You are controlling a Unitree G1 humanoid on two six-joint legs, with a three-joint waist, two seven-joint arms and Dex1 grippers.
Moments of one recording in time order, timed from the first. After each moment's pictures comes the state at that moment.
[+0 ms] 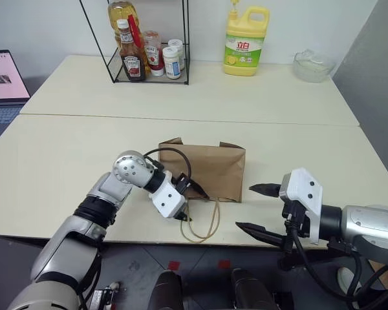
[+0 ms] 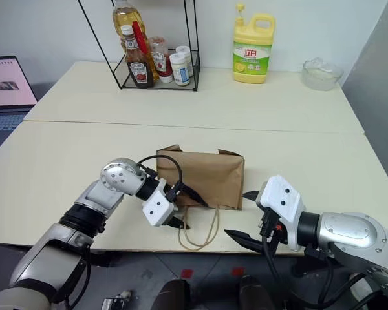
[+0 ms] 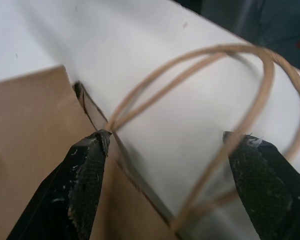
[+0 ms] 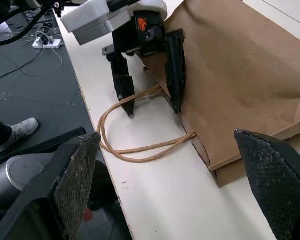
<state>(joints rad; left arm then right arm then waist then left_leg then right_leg) -0.72 0.59 -0.43 0.43 -0.03 -0.76 -1.54 -0.15 -0.93 -0.13 -0.97 1.04 1.01 0.39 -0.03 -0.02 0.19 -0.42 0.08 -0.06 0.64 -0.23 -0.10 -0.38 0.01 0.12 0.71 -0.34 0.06</state>
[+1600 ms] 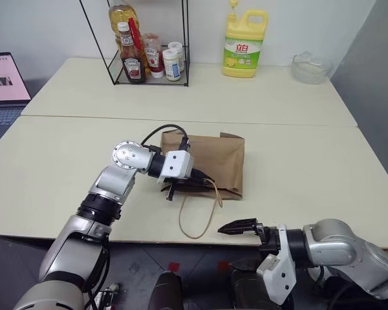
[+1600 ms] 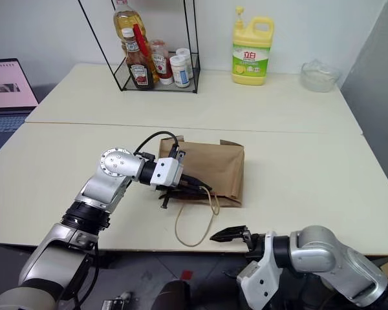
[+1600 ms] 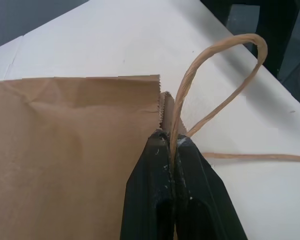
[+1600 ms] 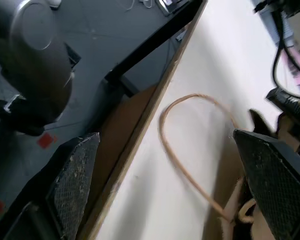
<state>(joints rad) -0.73 0.55 -0.31 0.32 -0.19 -0.23 -1.43 -0.14 -0.84 0.44 -0.54 -0.23 -0.37 0.84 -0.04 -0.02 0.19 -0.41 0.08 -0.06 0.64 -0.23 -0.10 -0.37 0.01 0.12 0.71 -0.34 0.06</state>
